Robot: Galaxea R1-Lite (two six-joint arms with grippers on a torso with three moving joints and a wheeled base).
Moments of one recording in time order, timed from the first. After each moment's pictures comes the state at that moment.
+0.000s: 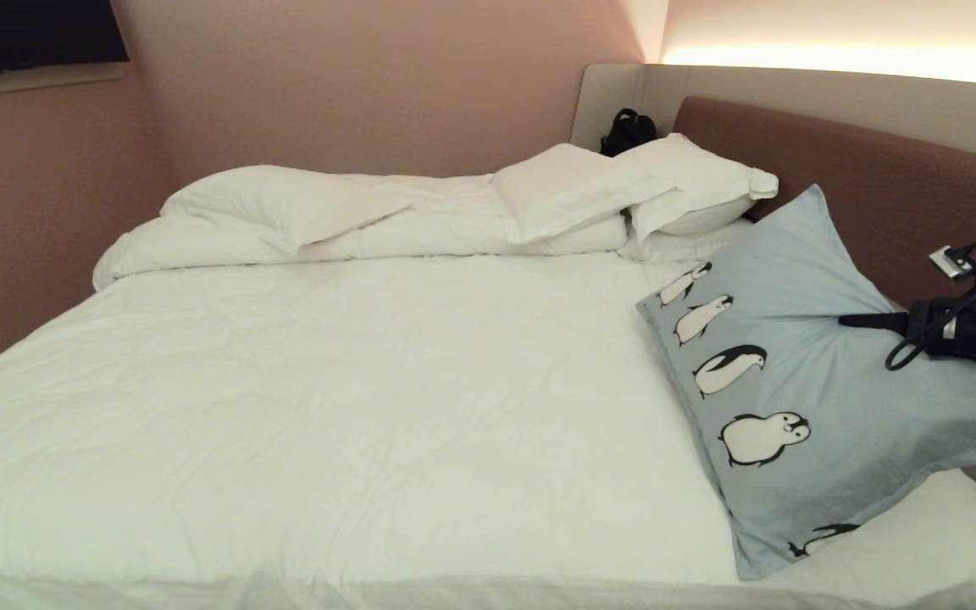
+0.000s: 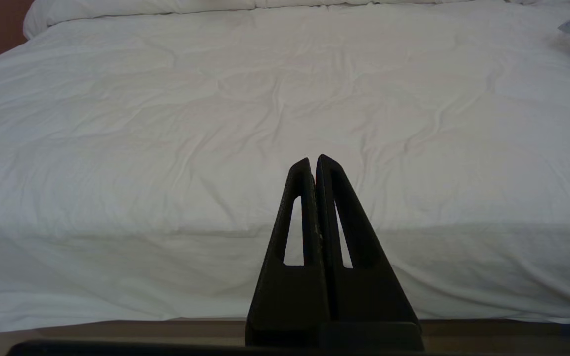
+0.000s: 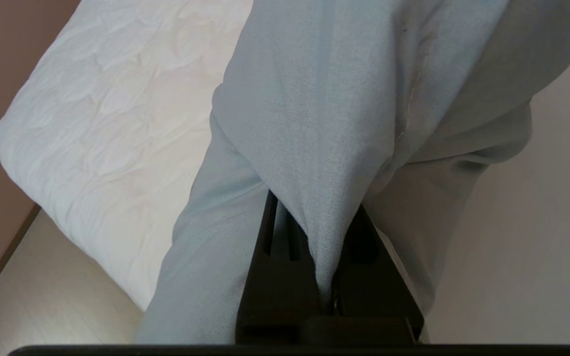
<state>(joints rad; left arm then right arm) 0.00 0.00 0.00 0.00 0.00 0.00 -0.52 2.38 -1.94 0.20 1.12 -0.14</state>
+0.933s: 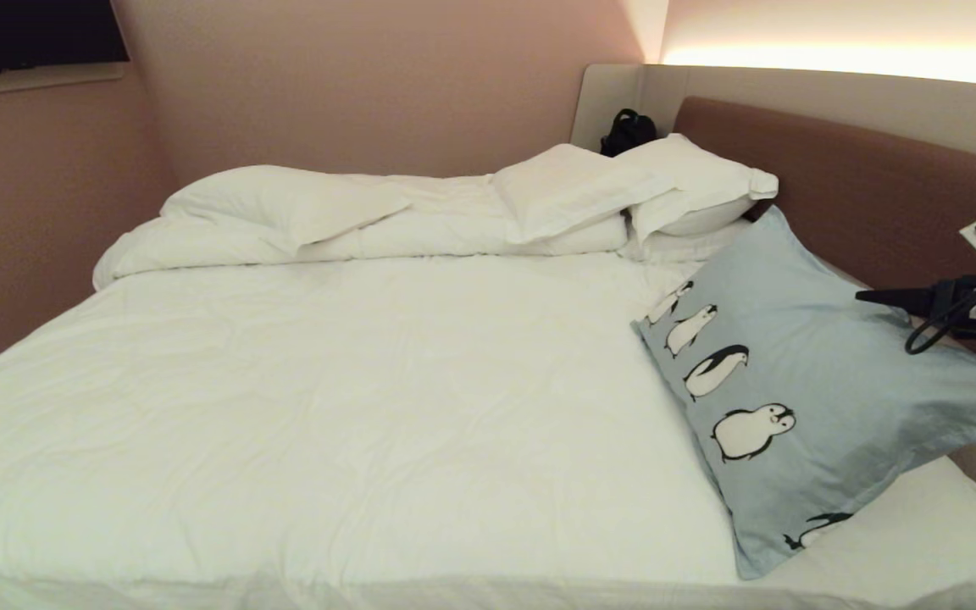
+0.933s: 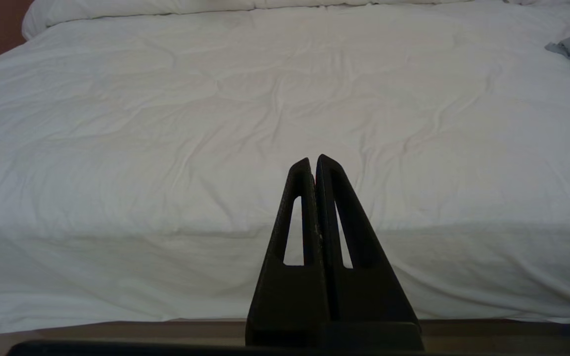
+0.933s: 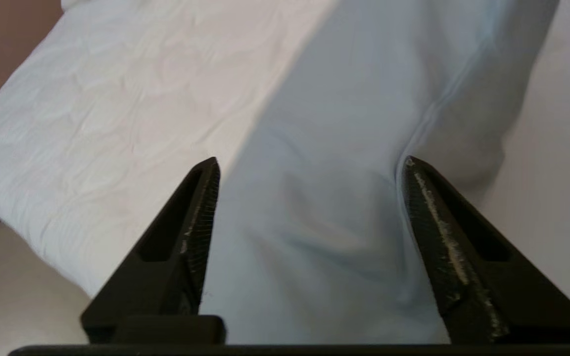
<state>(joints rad) 0.00 0.00 0.00 -0.01 0.00 0.00 -0.55 2.30 -1.94 0.17 1.09 -0.13</state>
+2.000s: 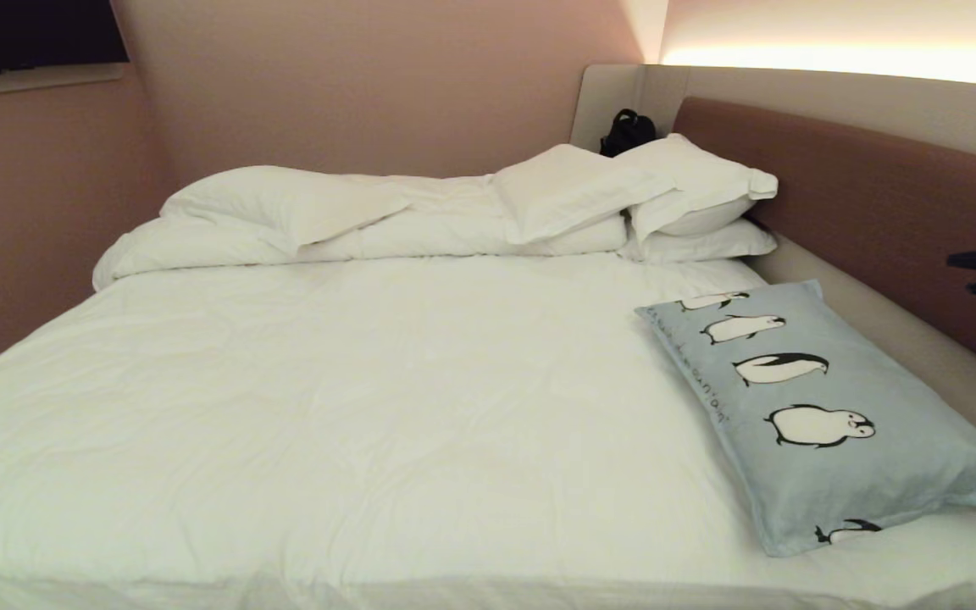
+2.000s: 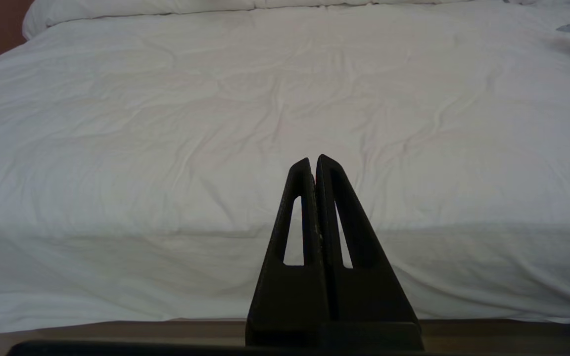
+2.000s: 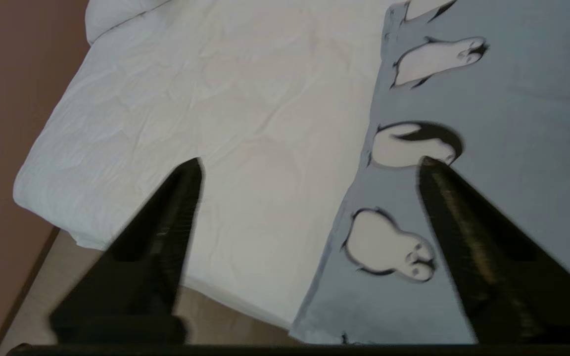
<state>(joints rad) 0.00 0.00 0.00 -0.01 0.00 0.00 -0.64 1.83 -1.54 0.30 1.09 -0.06</state>
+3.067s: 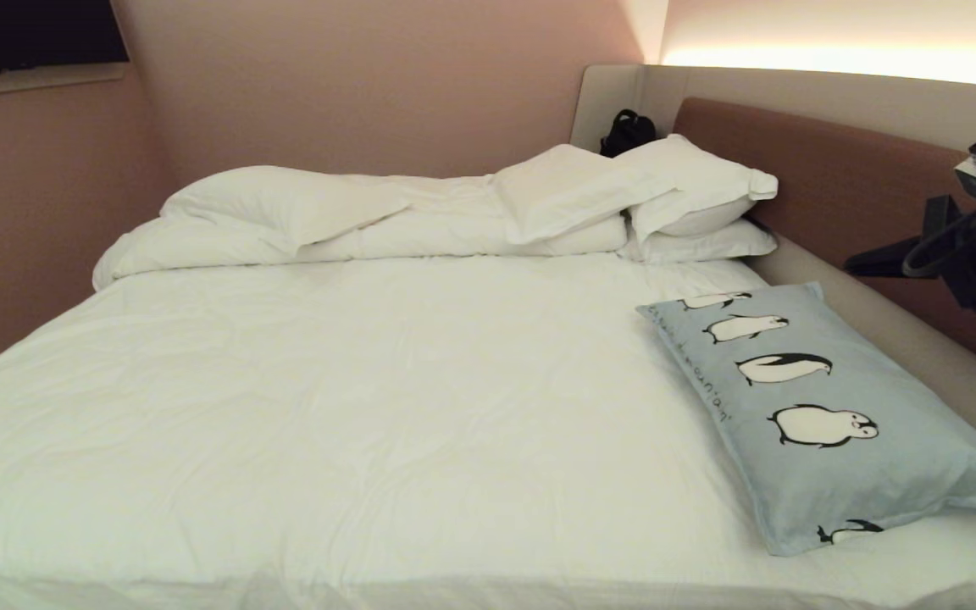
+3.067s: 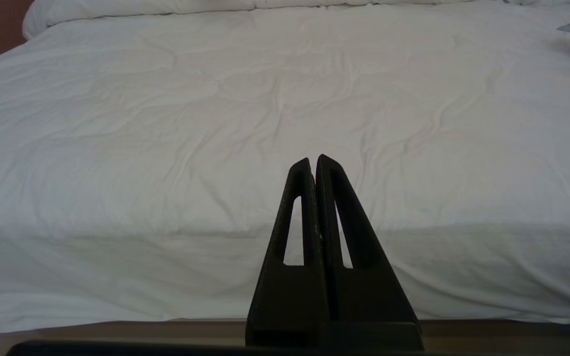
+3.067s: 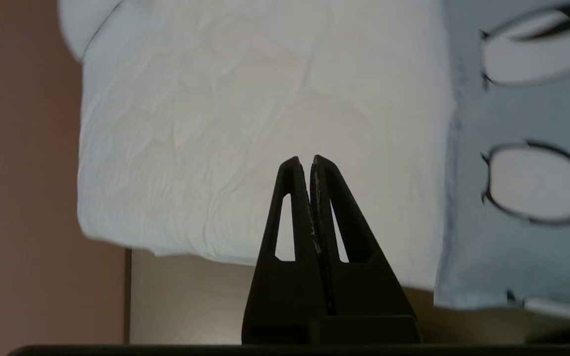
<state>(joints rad) 0.00 0.00 0.00 -0.01 0.00 0.00 -0.27 1.78 -1.68 0.53 0.68 0.36</state>
